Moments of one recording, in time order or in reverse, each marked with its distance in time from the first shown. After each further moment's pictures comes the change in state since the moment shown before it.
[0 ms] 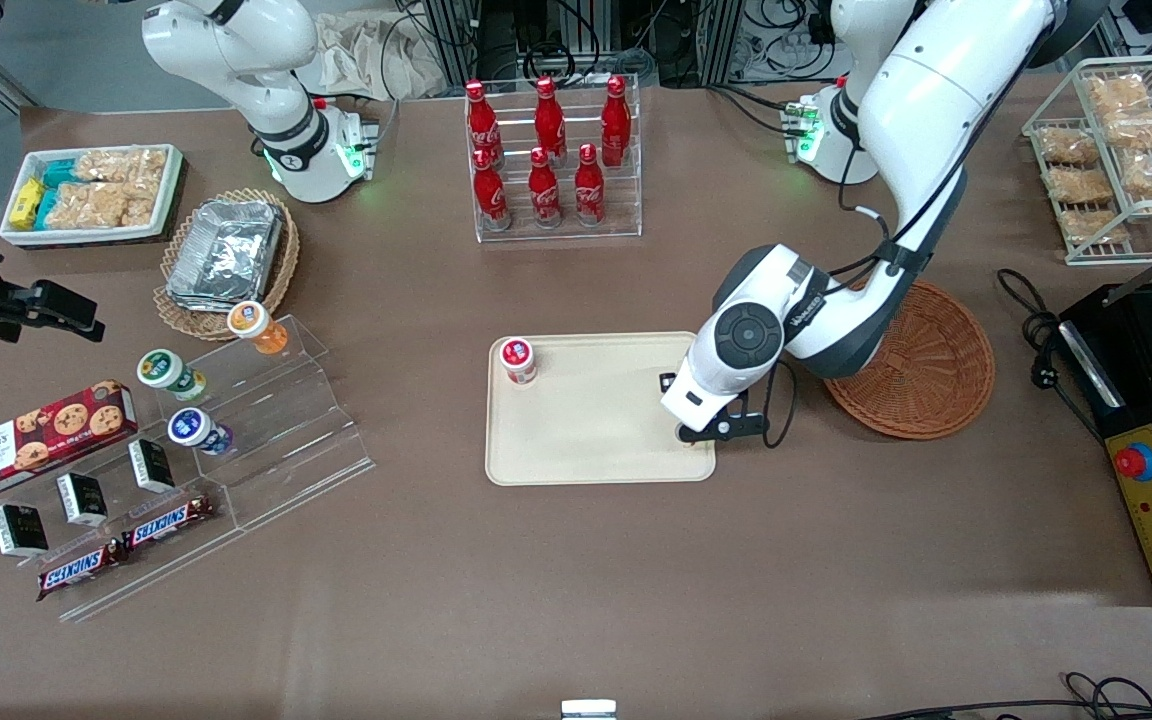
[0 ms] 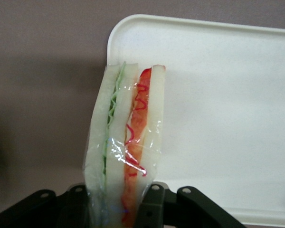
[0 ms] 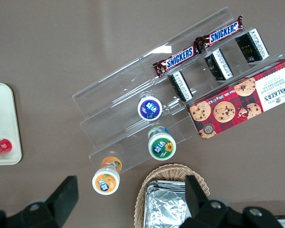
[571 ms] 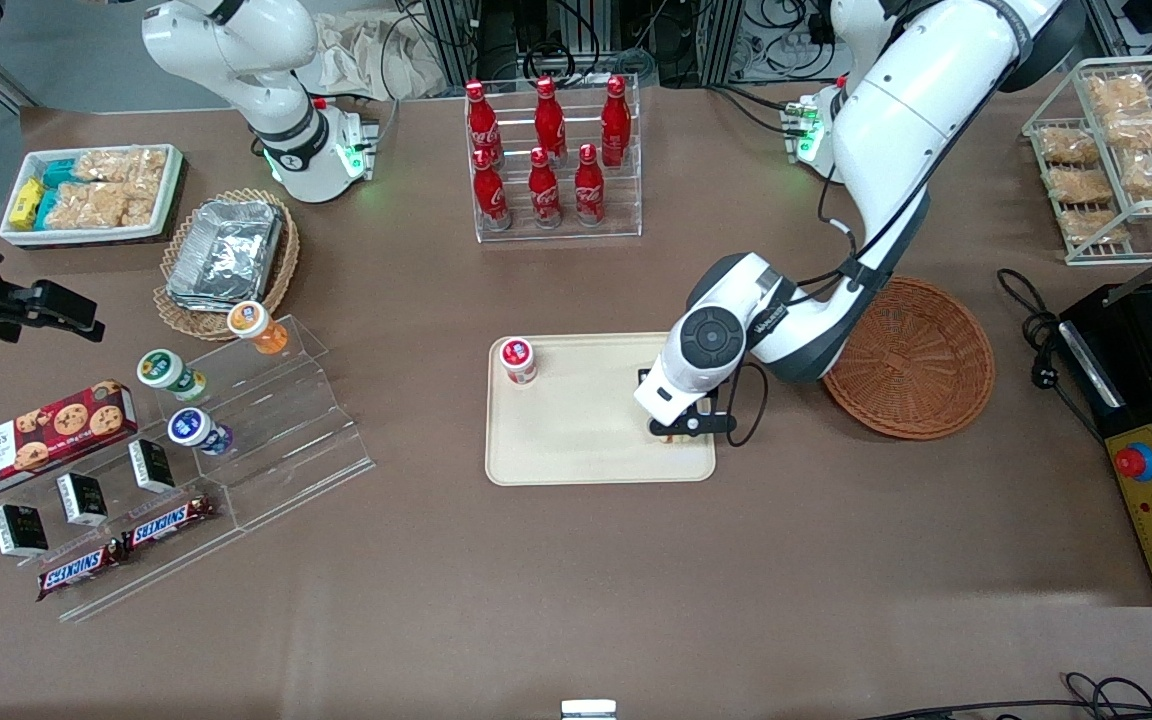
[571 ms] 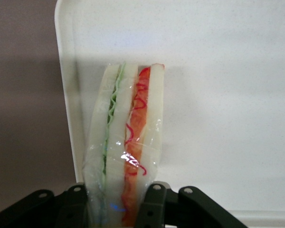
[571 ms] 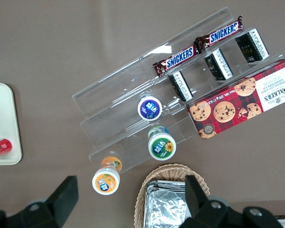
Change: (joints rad) arm -0.052 0.061 0.000 0.010 0.026 0.045 0.000
